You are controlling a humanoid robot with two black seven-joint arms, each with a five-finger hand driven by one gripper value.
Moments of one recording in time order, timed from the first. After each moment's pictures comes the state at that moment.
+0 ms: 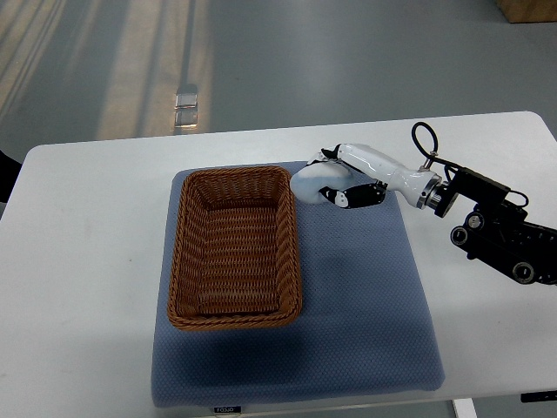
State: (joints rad) left arm -0.06 0.00 -0.16 -0.13 0.07 -0.04 -0.03; right arm 0.74 -0.35 0.52 0.98 -1.46 -0.08 0.52
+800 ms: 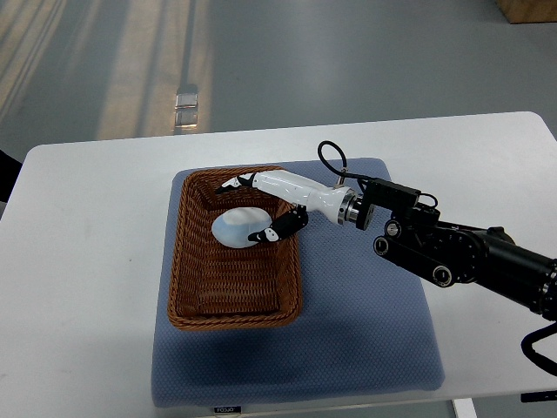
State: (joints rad) left arm -0.06 0.00 -0.16 -0.13 0.07 -0.04 -0.03; right arm 0.84 -0.10 0.39 0.83 -1.46 -0.03 0.52
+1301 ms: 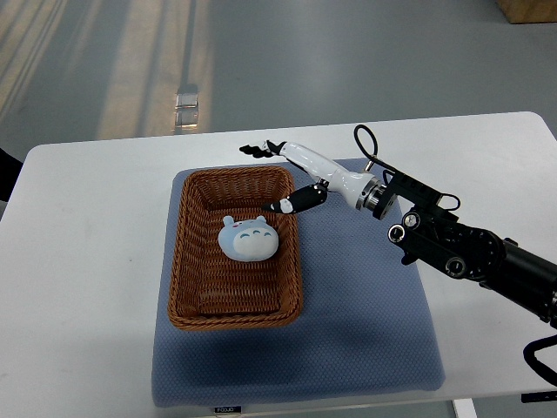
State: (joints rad) left arm -0.06 0.00 -0.16 -0.13 0.07 -0.04 -0.03; right arm 0.76 -0.12 0.58 0.83 -1.28 -0.06 0.51
